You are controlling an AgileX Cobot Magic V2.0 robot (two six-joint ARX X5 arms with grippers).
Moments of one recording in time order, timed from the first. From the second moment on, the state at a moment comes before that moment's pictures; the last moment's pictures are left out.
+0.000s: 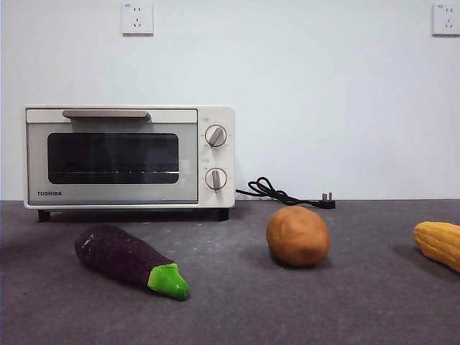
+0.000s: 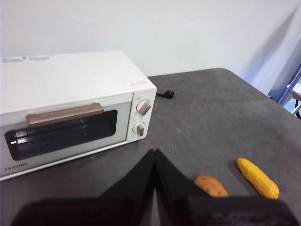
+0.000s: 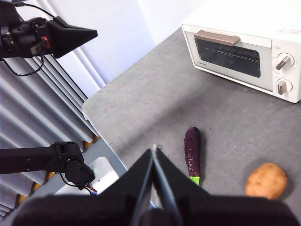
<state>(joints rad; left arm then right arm) -0.08 0.76 1.22 -0.77 0.41 -0.06 0.43 0.90 1.50 -1.05 -0.60 0.06</state>
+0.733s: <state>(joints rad) -0.08 0.86 1.22 -0.74 0.41 -0.01 0.46 0.90 1.50 -1.06 -0.60 0.05</state>
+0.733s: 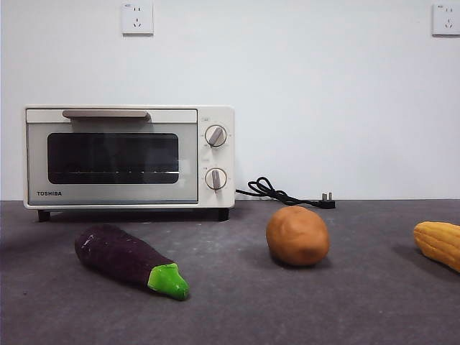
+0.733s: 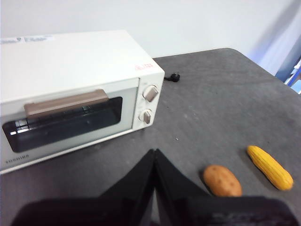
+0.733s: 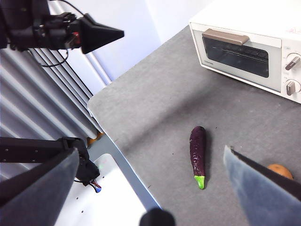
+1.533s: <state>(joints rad) 0.00 1.46 1.35 -0.41 0.39 0.05 0.46 0.93 1.50 -1.14 -0.60 0.05</state>
